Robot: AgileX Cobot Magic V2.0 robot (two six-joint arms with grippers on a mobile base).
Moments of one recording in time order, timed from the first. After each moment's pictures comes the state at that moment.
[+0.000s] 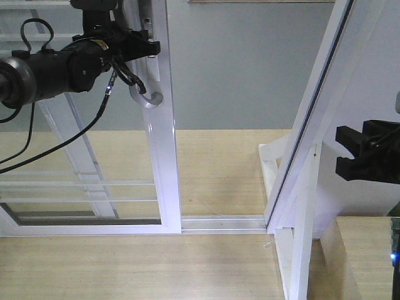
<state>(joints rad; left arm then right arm) -0.30 1.99 -1.43 -0.16 -0.19 0.05 0.18 0.84 -0.54 0.36 0.26 -0.36</state>
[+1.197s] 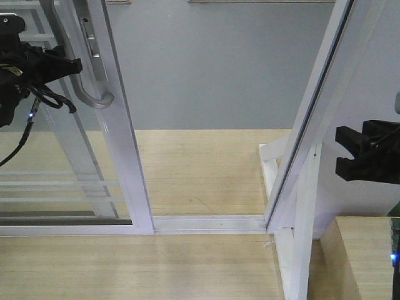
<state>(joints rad) -0.10 1.70 -0.99 -0.18 -0.39 0.12 0.18 0.84 -0.54 0.36 0.26 -0.37</state>
